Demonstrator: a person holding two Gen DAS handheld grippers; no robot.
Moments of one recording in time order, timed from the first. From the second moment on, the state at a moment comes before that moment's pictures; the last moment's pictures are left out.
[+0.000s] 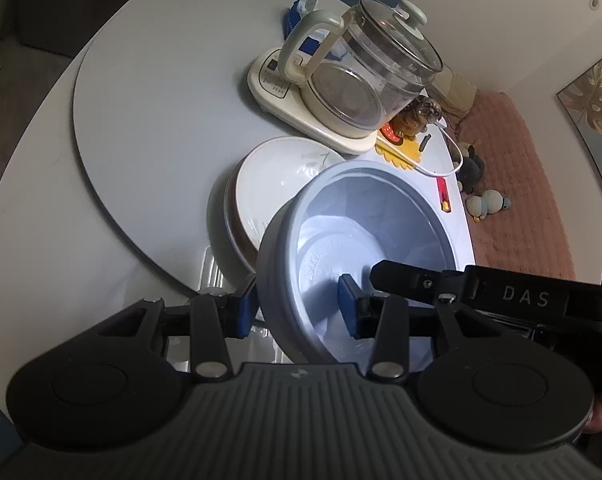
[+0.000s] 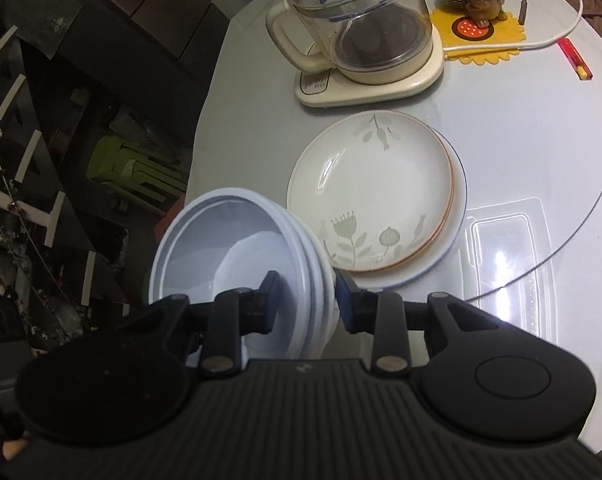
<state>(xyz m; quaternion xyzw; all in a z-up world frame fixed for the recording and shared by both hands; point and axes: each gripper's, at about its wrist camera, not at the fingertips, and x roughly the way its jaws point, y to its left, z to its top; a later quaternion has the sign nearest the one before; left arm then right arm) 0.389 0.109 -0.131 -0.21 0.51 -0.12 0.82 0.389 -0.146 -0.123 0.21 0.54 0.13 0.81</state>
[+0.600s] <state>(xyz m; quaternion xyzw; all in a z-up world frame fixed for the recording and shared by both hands) 0.523 0.063 -0.191 -0.20 0.53 -0.10 0.81 0.502 -0.178 -0.174 0.19 0.57 0.14 0.79</state>
